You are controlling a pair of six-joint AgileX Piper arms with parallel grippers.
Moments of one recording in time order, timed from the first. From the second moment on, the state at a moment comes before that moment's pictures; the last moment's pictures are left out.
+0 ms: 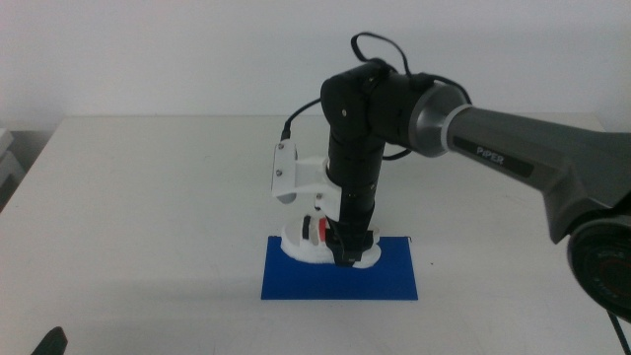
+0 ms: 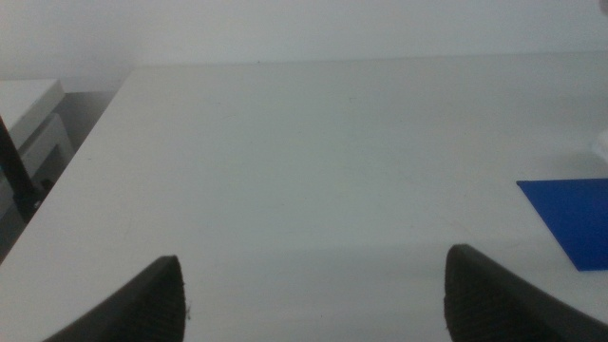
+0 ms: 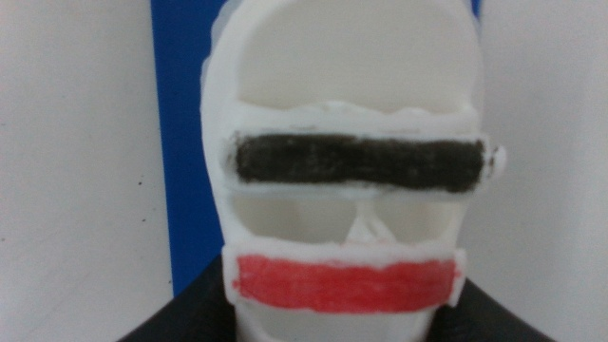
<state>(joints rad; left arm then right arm) -0.03 -0.01 0.03 -0.09 0.27 0.08 0.63 2.21 -1.90 0.07 1.23 -0.91</state>
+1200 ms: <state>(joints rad) -0.03 -0.01 0.03 -0.09 0.27 0.08 0.63 1.98 -1.90 -0.03 1.23 -0.60</state>
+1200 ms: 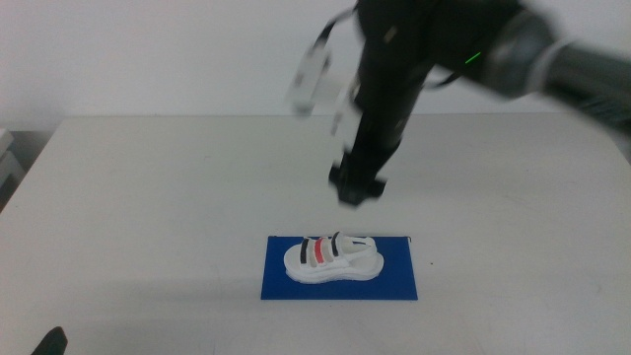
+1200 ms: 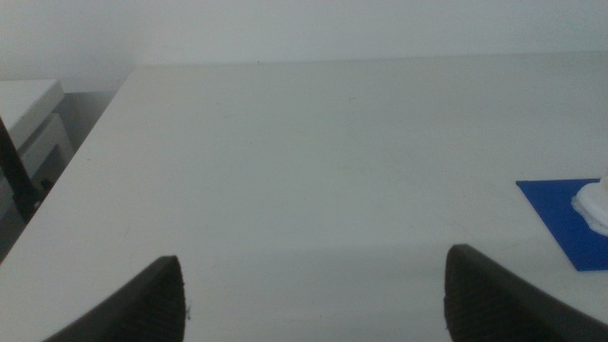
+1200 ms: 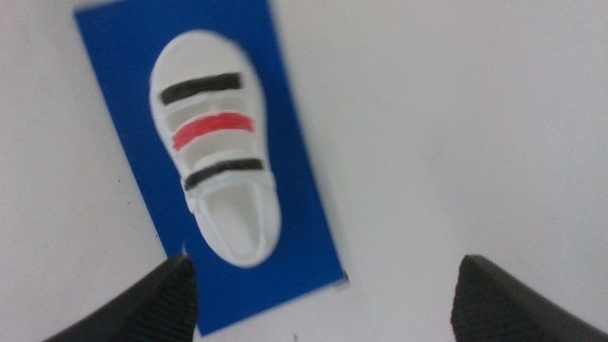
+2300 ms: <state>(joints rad) -0.03 -0.01 0.03 -0.09 0.27 0.08 0.12 0.69 -0.89 -0.13 0.93 -0.04</state>
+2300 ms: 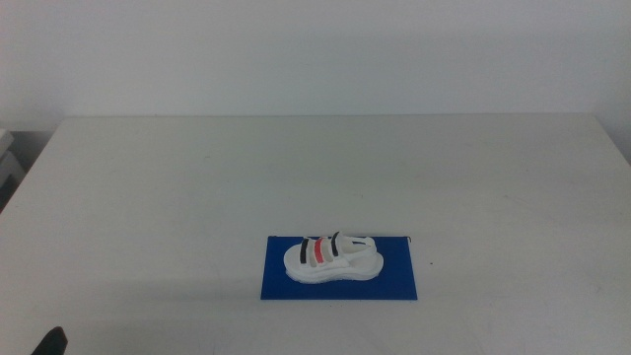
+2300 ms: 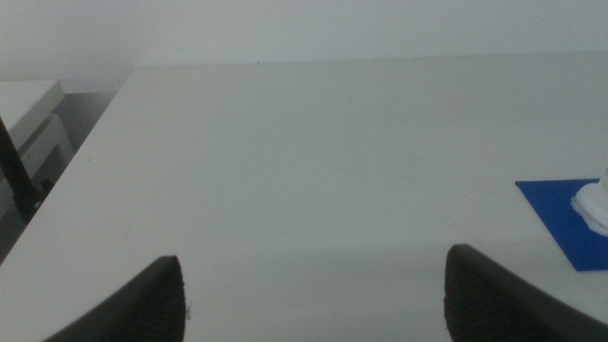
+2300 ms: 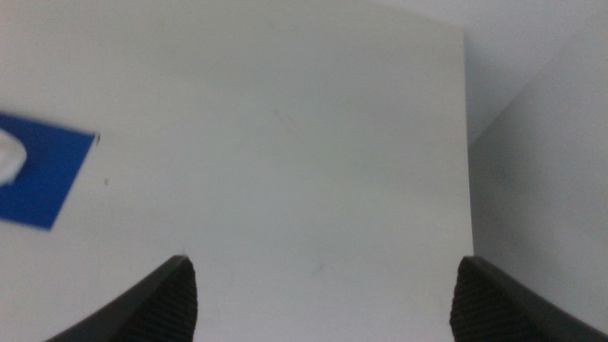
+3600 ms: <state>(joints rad) -0.03 -0.01 0.03 -0.09 0.27 0.08 0.11 -0.01 0.02 -0.11 0.39 0.01</state>
